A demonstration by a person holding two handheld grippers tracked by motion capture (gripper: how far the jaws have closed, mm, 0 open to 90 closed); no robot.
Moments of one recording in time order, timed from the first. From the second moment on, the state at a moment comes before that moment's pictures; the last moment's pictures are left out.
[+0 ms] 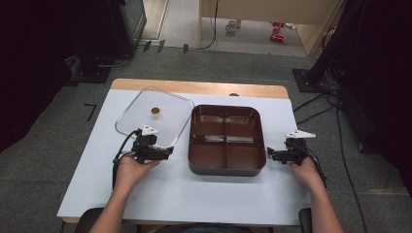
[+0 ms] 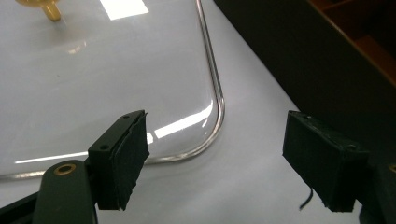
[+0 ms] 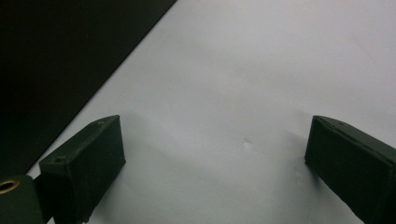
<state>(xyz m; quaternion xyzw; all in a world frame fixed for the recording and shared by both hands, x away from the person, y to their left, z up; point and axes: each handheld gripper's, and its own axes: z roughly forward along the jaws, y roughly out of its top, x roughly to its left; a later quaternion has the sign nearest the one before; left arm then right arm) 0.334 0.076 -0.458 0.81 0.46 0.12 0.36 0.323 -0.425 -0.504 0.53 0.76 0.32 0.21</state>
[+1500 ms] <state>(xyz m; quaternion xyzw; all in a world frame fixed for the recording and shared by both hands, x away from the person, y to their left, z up) 0.432 0.101 -0.455 0.78 0.49 0.18 0.36 0.324 -0.426 -0.505 0.53 0.76 0.32 0.20</state>
